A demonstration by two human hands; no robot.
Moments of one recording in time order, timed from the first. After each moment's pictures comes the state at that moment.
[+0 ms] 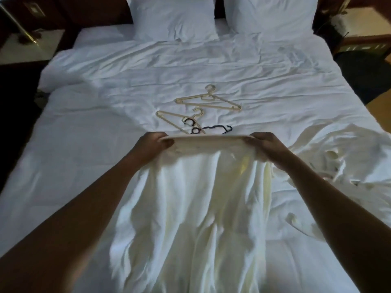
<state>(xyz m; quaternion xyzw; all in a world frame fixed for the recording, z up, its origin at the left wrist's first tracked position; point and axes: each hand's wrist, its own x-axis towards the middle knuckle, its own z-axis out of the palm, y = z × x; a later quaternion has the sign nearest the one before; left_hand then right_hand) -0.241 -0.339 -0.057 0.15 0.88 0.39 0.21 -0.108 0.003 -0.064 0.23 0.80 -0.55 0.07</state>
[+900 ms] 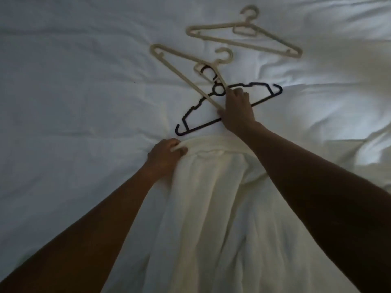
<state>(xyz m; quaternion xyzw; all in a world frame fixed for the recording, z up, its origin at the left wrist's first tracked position) -0.294 -0.343 -0.387 0.02 0.90 0.30 0.32 -0.335 -0.091 -0.370 0.14 0.97 -0.17 0.08</state>
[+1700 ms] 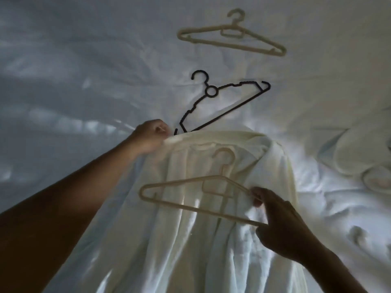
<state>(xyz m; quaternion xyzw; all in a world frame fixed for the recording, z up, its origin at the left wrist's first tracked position) -0.329 -0.356 -0.333 0.05 0.90 0.30 0.30 -0.022 -0.082 -0.293 0.12 0.92 -0.28 0.23</state>
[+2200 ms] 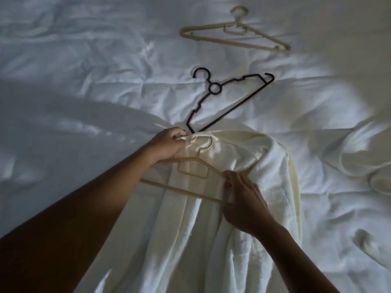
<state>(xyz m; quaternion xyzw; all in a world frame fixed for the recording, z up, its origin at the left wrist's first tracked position) -0.301 -0.324 -0.345 0.05 0.86 0.36 0.36 -0.083 -0.135 -0.317 0.12 0.91 -0.35 0.18</state>
